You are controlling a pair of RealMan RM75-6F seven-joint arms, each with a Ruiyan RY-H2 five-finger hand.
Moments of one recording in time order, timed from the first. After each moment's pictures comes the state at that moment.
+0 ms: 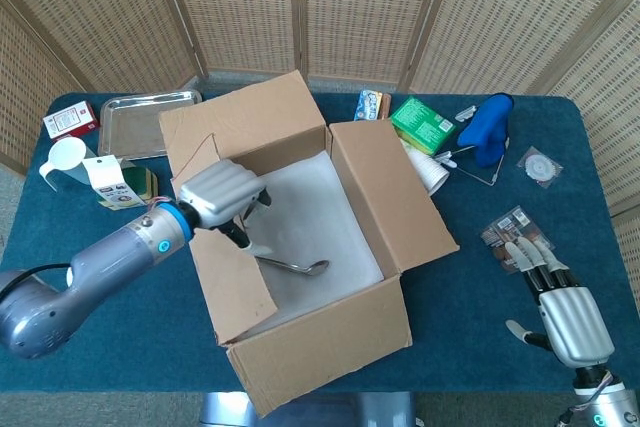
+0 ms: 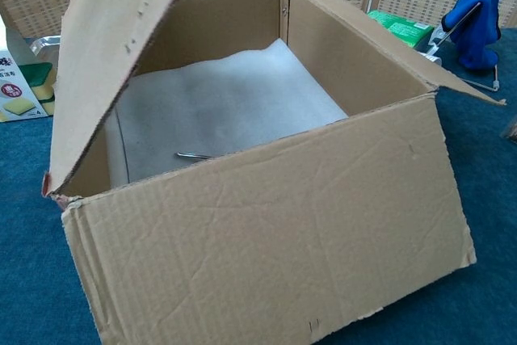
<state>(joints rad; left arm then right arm) -1.33 -0.67 -0.14 -2.05 0.70 0.44 0.18 0.08 -1.04 0.00 -1.79 -1.67 1.50 -0.08</state>
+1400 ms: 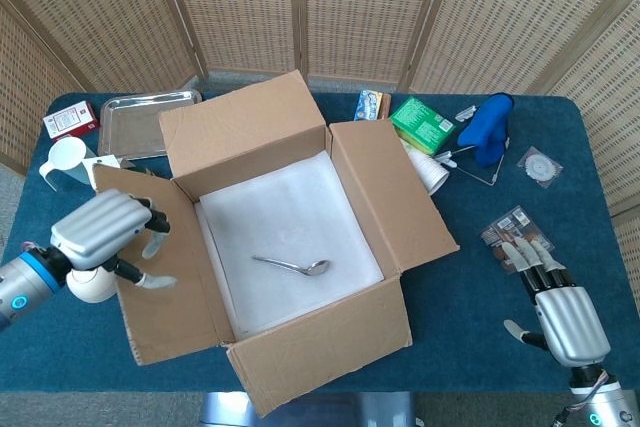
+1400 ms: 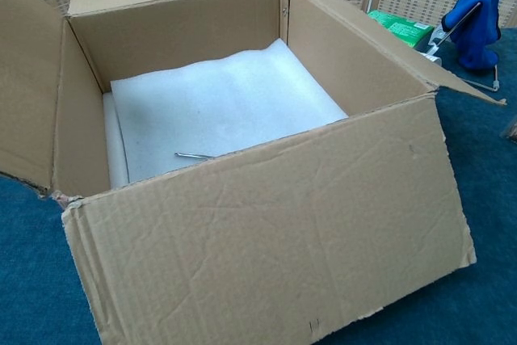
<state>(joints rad) -0.68 -0.41 -0.18 -2.08 1.70 0.72 -0.48 0.08 -1.05 0.00 -1.79 -1.67 1.49 -0.10</state>
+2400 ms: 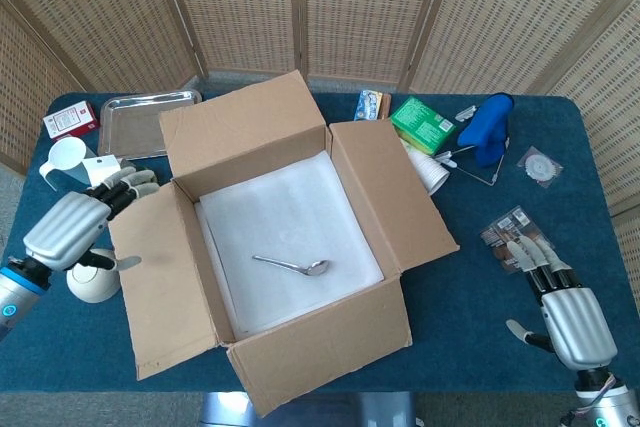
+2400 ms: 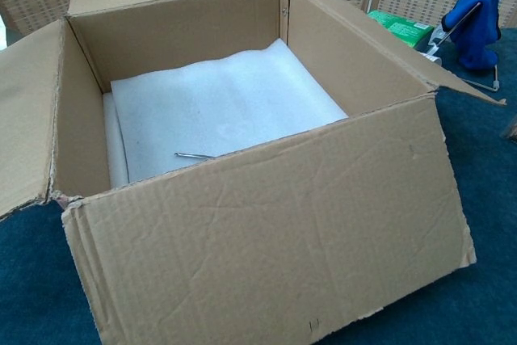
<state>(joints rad) -0.47 -0.75 -0.12 -1.87 1.57 1.12 -0.24 0.07 -1.03 0.00 -1.81 -1.69 1.53 -0.07</state>
